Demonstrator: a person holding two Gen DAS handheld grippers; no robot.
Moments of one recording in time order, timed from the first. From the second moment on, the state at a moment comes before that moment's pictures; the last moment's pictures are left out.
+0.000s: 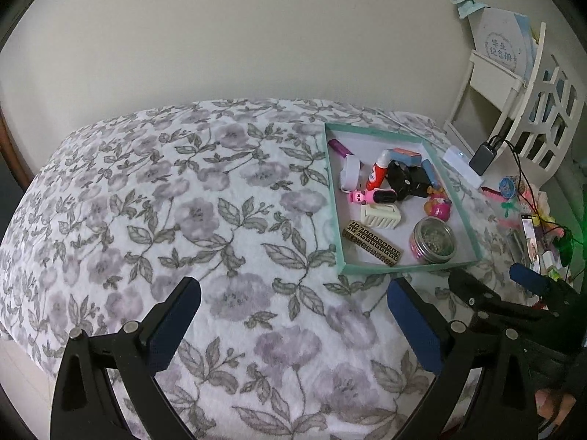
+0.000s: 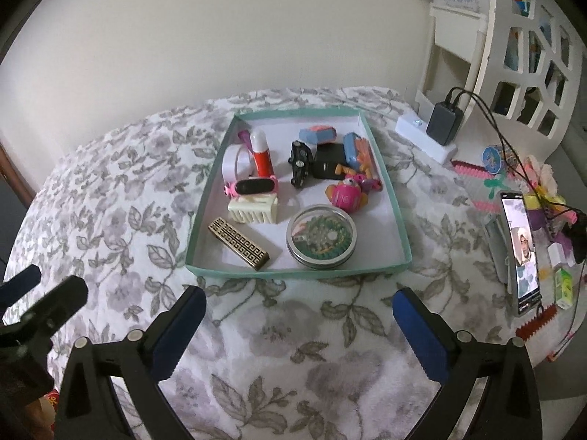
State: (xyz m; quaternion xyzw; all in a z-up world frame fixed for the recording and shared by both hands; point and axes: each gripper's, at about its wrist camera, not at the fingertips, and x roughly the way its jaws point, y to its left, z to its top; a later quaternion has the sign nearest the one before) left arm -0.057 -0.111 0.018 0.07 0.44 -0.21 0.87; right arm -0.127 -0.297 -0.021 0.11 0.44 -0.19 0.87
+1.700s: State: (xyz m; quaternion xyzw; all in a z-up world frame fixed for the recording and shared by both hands) left arm -0.049 -0.093 0.011 0.05 0.45 -0.15 0.88; right arm -0.130 -0.291 -0.013 0.09 0.43 -0.18 0.88
